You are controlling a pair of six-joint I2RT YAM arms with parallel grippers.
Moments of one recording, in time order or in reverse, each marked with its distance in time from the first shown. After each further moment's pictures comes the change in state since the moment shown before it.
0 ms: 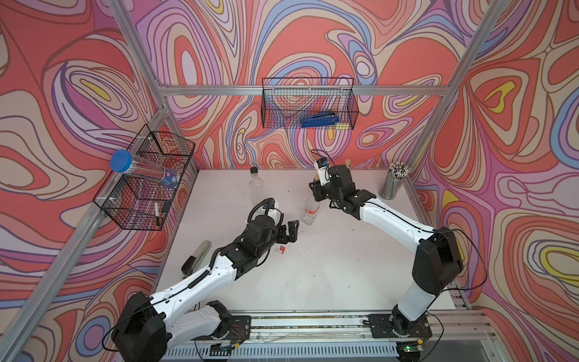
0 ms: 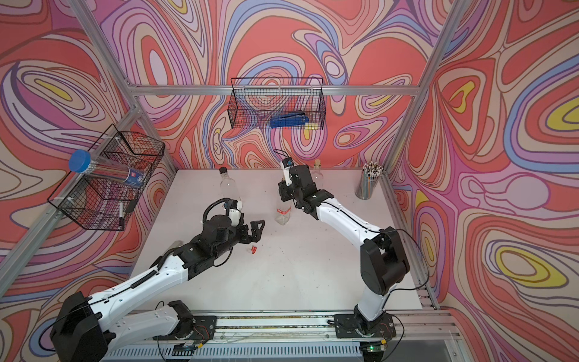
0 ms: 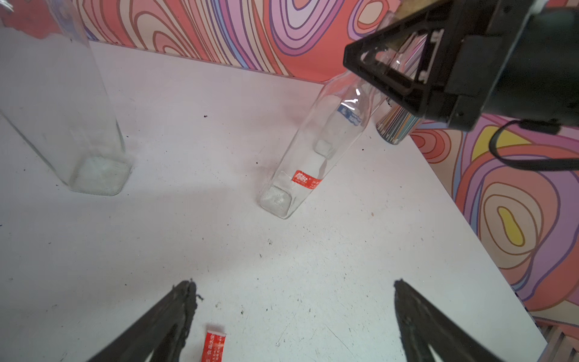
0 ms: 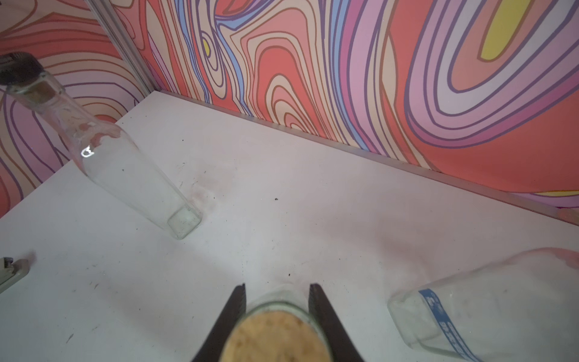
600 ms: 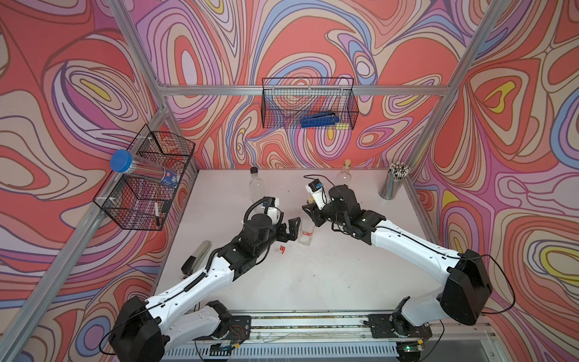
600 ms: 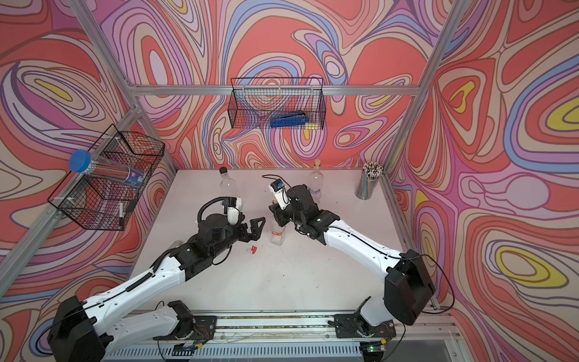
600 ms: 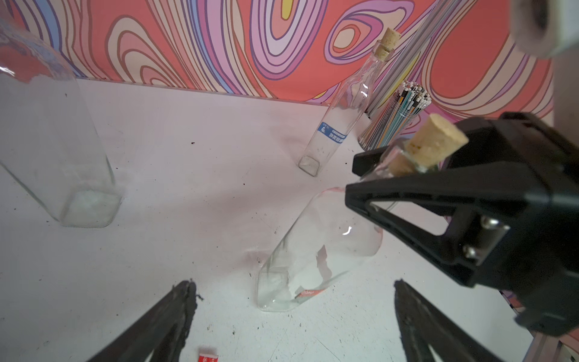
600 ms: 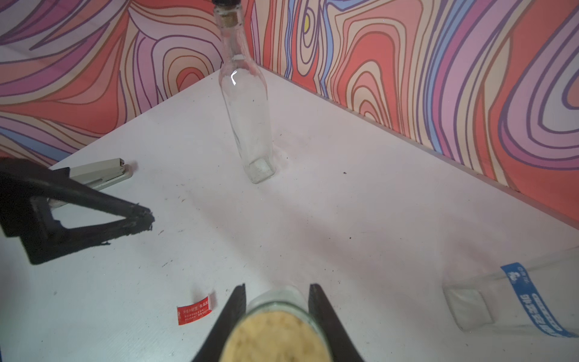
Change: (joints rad) left arm 0.000 -0.031 0.008 0.035 0.026 0.054; right arm 0.143 -0.228 -0.262 0.047 -0.089 -0.098
